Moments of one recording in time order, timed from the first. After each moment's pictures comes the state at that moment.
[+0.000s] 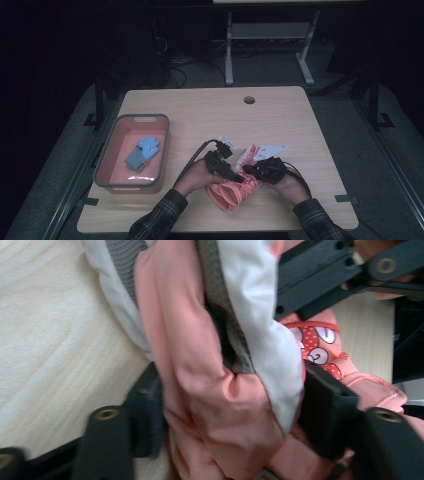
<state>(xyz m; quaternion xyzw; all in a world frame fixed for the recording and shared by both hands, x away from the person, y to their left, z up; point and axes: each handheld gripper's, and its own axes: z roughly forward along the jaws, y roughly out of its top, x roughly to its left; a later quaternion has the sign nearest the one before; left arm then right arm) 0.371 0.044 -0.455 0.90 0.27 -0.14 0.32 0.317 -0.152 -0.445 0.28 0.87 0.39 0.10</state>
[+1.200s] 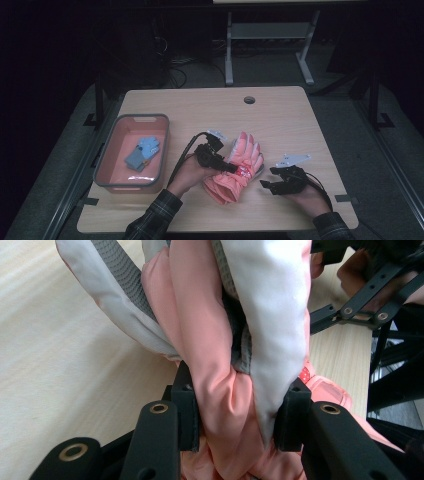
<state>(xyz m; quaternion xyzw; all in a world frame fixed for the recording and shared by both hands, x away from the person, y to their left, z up) 0.368 0.070 -0.419 0.88 0.28 -0.10 0.37 0.292 -0.207 -0.462 0.37 0.85 0.36 0.10</state>
